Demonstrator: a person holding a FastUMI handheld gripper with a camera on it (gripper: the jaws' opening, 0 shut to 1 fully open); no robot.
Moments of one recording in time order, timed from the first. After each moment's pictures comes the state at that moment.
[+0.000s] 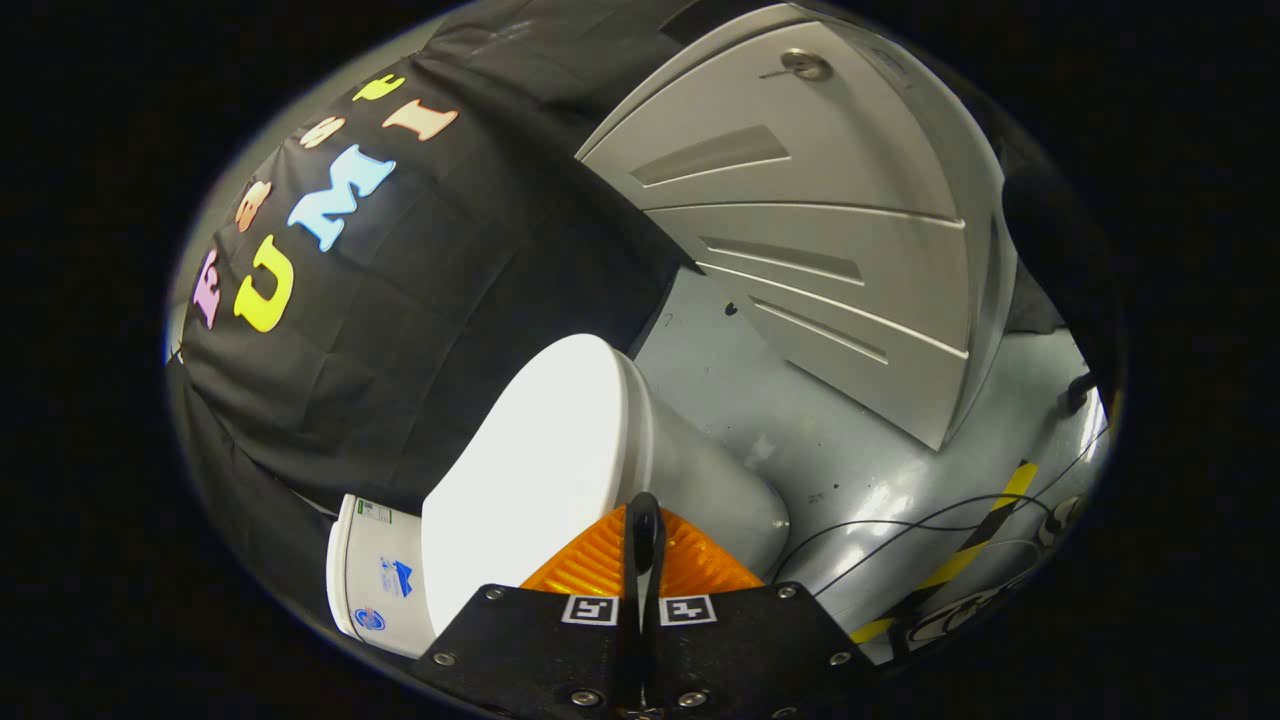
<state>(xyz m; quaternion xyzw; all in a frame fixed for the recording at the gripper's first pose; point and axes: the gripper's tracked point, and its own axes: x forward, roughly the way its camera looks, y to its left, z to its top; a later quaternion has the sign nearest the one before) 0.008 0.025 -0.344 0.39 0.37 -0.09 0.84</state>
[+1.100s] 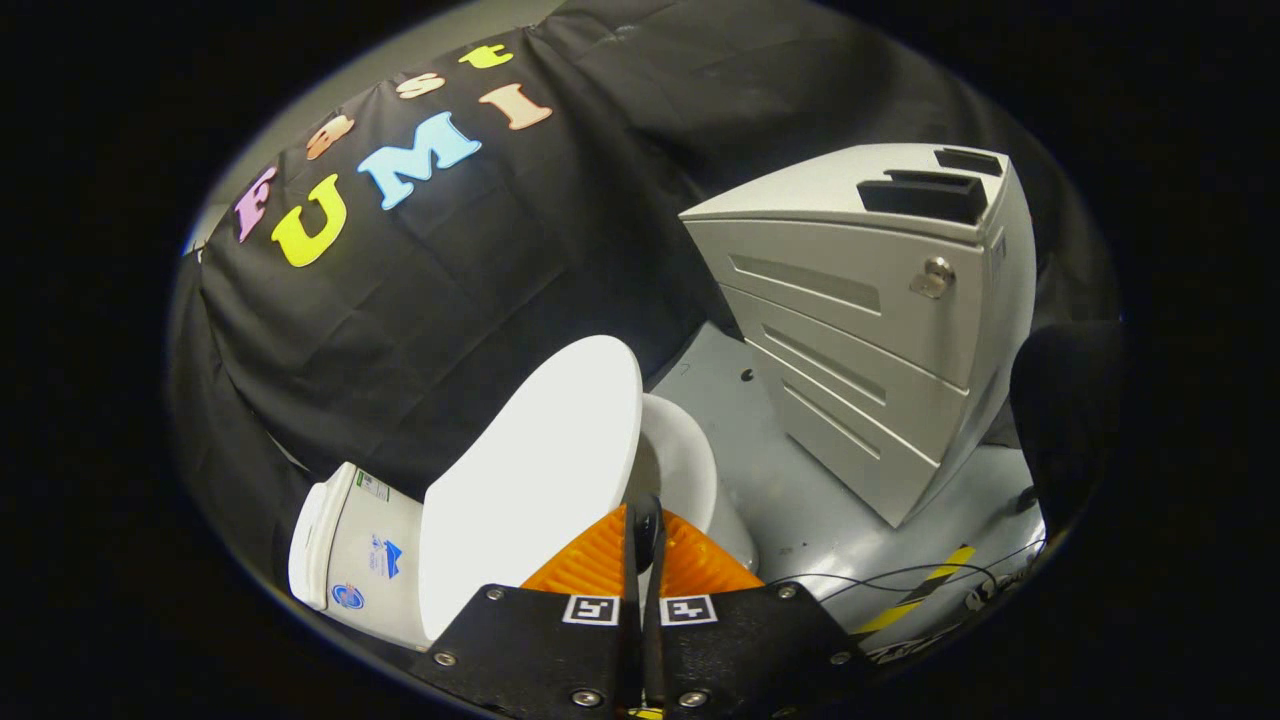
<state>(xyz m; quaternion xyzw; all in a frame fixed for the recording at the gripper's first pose) 0.023 0.039 -0.253 0.26 0.33 -0.08 0.90</state>
